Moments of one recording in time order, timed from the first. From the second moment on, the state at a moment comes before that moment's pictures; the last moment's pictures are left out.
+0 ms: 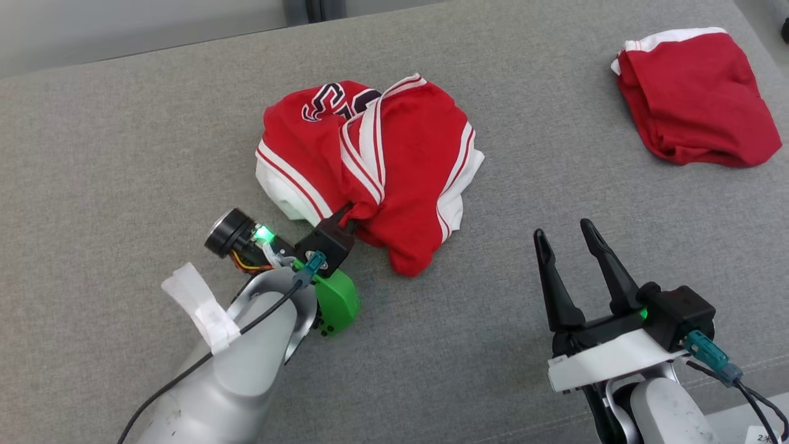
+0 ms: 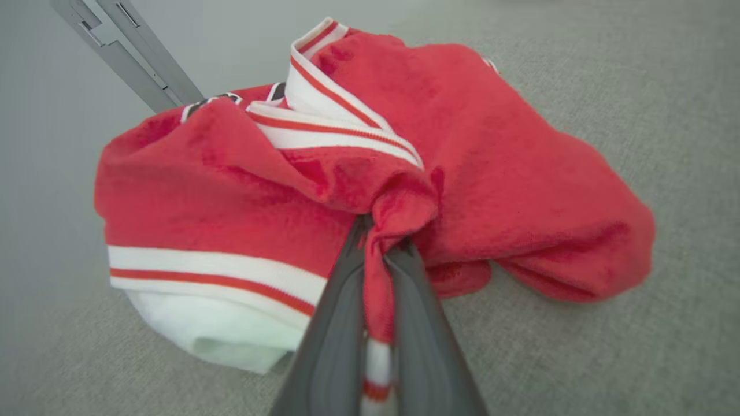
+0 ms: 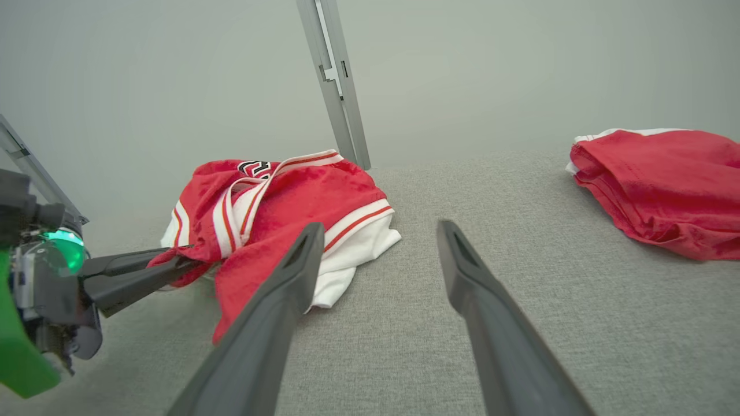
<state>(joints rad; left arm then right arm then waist) -0.66 0.06 -0.57 0.81 0.04 -0.12 -0.26 -0.09 -0.06 0.17 0.06 0.23 0.13 -0.26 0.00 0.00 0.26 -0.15</state>
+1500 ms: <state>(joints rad) -0.53 0.26 -0.49 0.75 -1.00 -0.06 -0.26 -0.02 -0.05 0.13 0.06 0.25 0.13 -0.26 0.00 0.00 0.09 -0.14</state>
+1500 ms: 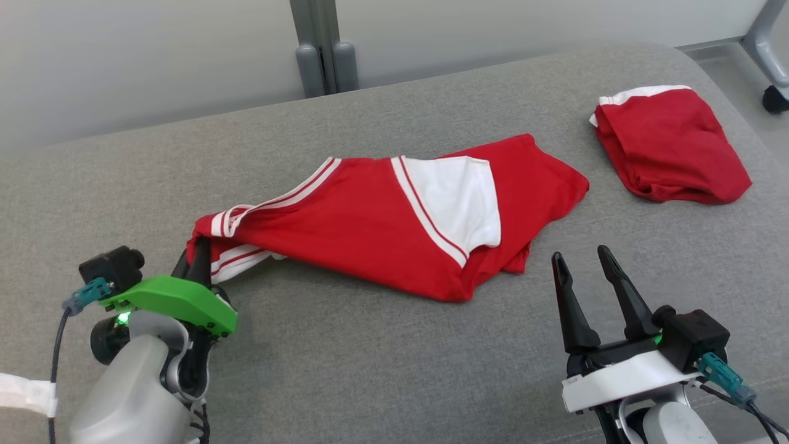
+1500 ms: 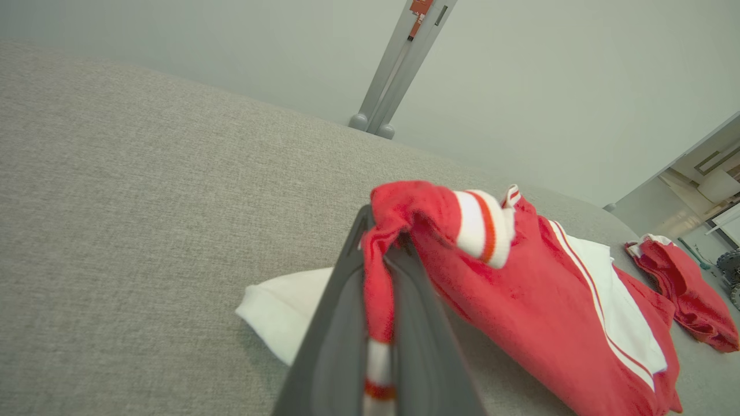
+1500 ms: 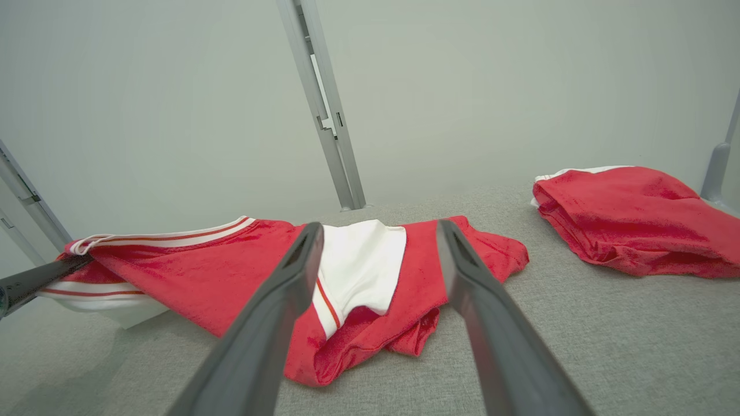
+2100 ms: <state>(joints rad) -0.49 0.38 -0.42 0.60 -0.46 0.13 -0.26 -0.01 -0.05 0.14 0.06 0.23 0.13 -0.26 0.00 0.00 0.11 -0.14</state>
